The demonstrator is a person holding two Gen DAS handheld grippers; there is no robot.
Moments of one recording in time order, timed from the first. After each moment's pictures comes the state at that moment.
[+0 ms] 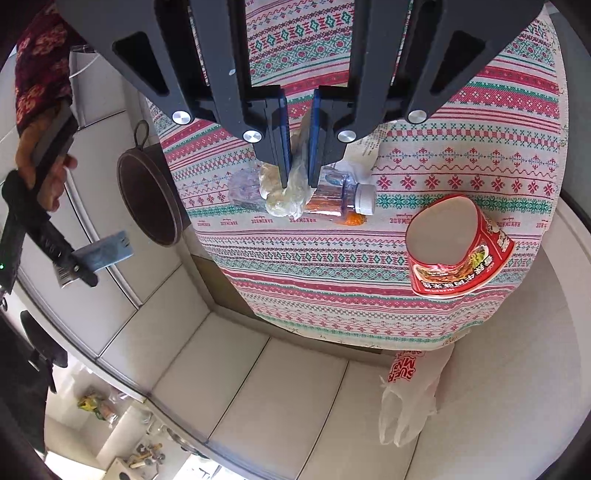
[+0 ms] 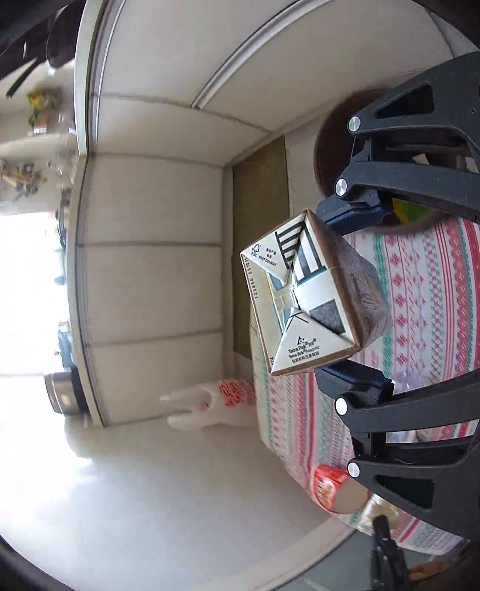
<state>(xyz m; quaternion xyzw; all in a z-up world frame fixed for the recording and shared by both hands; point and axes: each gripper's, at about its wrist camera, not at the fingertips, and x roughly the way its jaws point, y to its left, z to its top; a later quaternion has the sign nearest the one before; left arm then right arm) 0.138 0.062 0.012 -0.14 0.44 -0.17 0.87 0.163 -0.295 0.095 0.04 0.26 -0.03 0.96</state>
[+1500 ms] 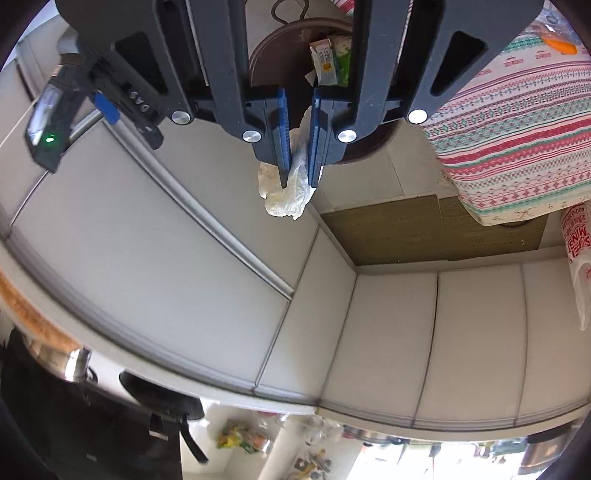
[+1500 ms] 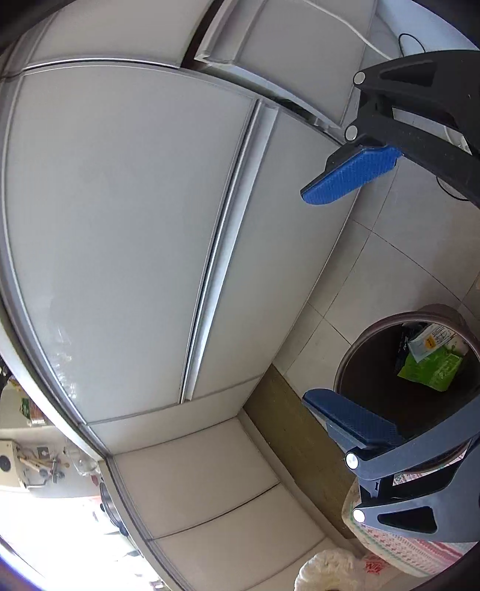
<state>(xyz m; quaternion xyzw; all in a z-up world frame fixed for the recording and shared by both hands) 0.220 -0.311 0.117 -0.05 0.34 -0.36 0.87 0.078 -0.515 0.061 0.20 0.24 -0.44 0.84</state>
